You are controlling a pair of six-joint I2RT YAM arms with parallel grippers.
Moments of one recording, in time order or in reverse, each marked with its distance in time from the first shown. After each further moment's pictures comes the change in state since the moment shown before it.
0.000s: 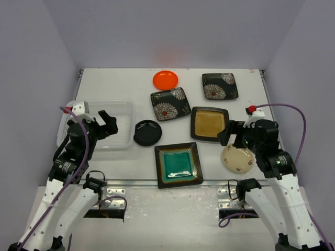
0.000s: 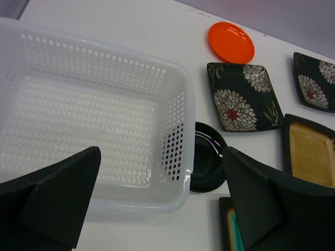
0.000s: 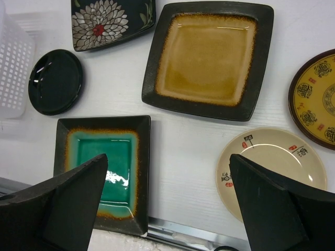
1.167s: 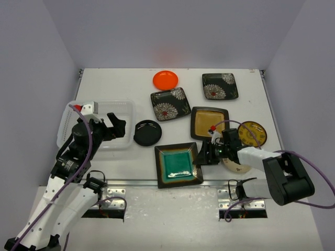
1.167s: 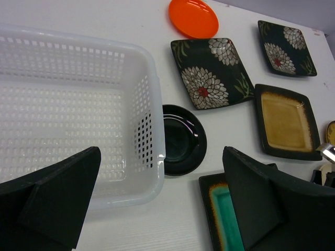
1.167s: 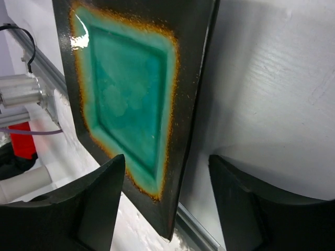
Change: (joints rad) left arm -0.058 0.018 -0.020 0.032 0.122 0.009; right arm 0.070 0.690 -0.480 0.728 -0.632 0.099
